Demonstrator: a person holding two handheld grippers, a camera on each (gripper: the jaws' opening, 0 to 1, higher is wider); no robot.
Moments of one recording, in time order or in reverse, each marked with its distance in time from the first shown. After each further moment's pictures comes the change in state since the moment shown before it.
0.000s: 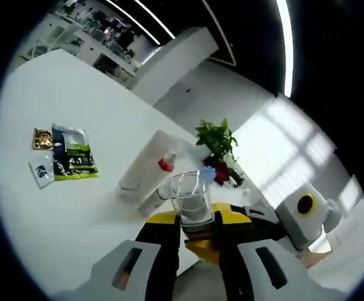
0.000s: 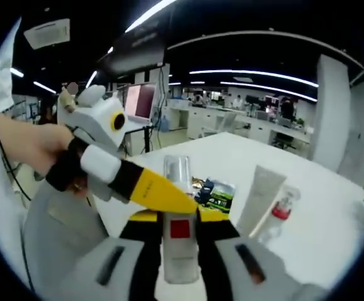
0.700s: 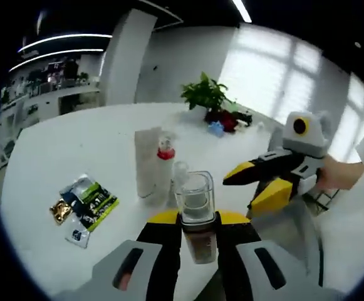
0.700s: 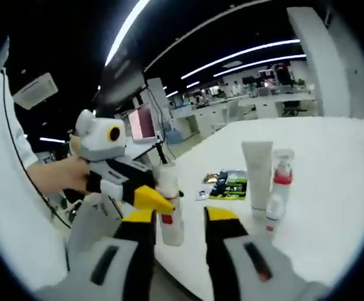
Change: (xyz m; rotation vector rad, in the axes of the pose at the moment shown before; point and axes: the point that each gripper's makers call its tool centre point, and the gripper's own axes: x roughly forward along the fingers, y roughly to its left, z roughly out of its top) left arm 0.001 0.003 -0.011 0.569 0.285 0.046; right arm -0.042 -0.016 0.009 0.363 -0.143 0.185
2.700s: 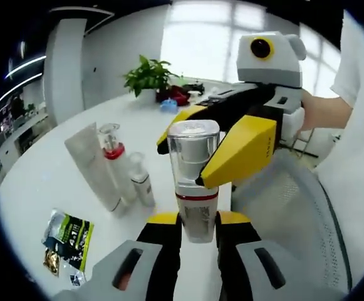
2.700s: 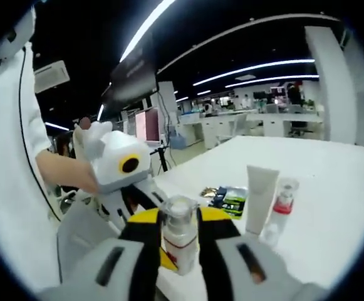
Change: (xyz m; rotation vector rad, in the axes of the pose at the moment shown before) left arm 0.043 -0.019 -0.034 0.298 0.153 -0.230; right arm 0.016 -0.010 0.006 -0.167 0.027 -0.042
